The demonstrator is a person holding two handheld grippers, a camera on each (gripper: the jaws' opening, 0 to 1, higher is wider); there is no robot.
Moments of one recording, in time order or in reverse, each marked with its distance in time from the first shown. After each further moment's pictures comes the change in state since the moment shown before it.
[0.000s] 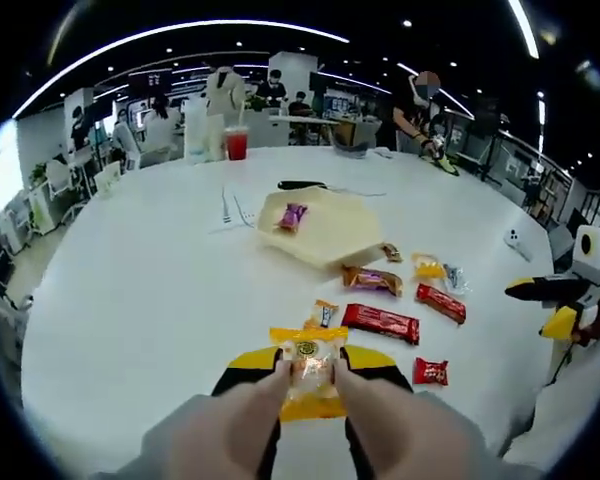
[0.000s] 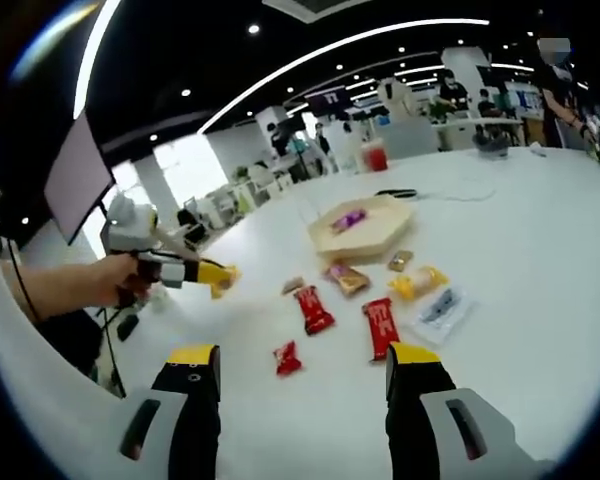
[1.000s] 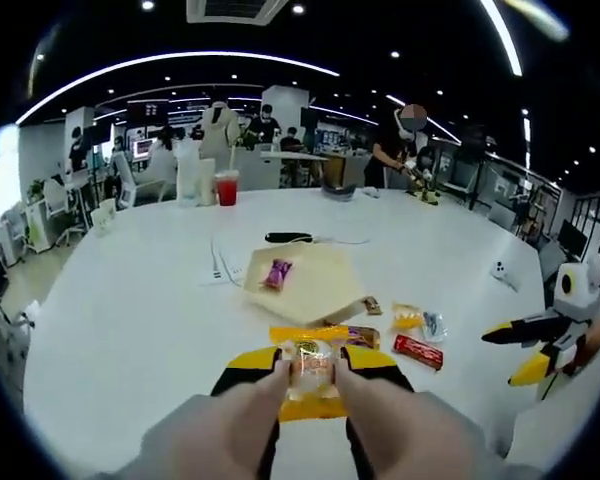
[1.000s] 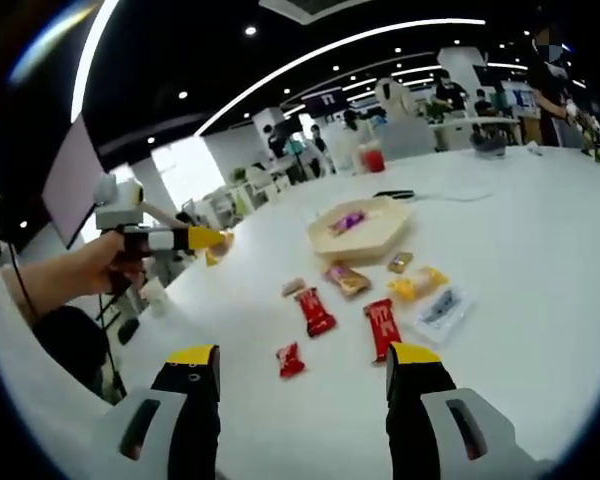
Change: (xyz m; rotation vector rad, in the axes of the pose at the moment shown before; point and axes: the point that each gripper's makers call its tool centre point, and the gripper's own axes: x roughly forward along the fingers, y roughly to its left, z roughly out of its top) left arm -0.015 -0.020 0.059 0.027 -0.150 -0.032; right arm 0.001 0.007 0.001 0.002 0.006 0.005
